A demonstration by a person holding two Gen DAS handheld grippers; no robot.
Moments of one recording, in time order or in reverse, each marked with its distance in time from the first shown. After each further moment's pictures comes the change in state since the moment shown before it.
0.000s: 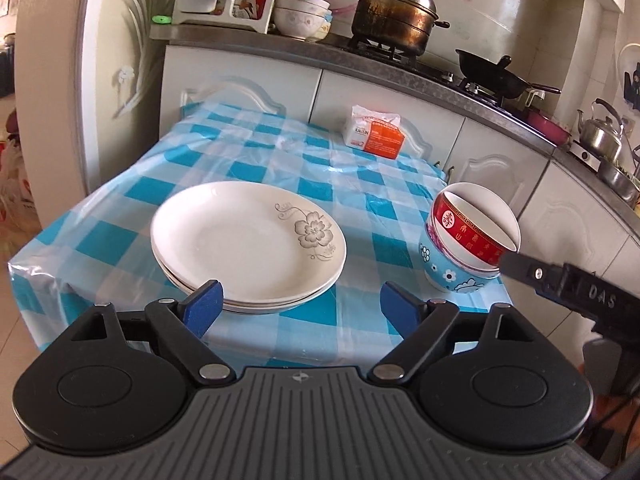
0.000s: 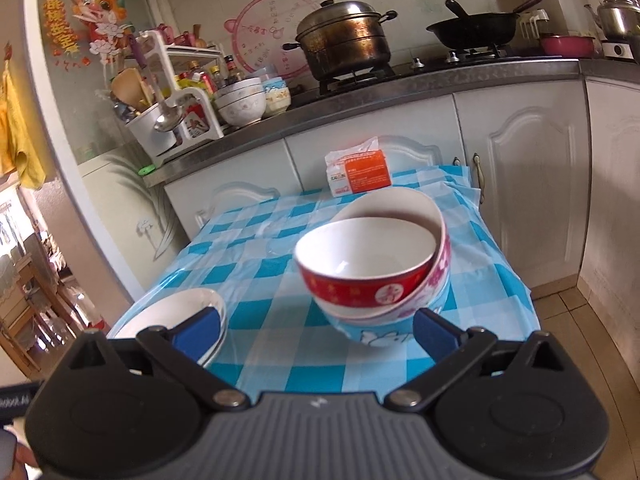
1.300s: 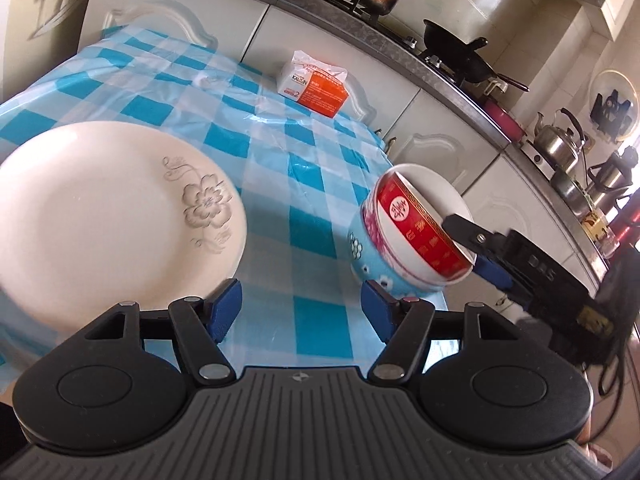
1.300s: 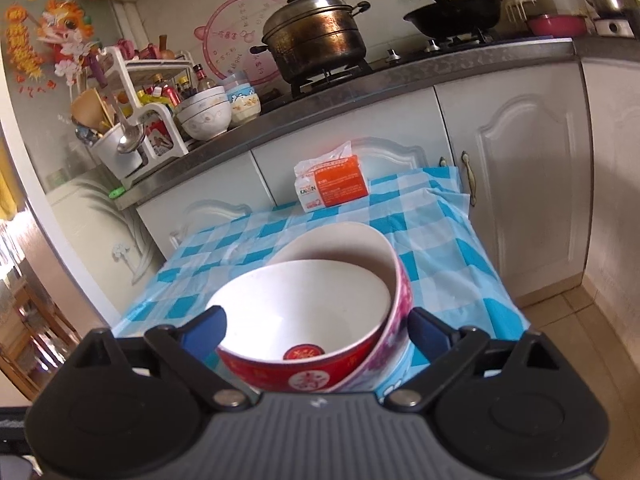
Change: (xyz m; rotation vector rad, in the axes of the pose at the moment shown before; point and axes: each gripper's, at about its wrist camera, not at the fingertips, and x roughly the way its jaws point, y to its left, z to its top) left arm 0.086 -0.015 0.012 -0.113 0.174 -0.272; right arm 0.061 -0.056 0.032 0.053 -0.008 -0.032
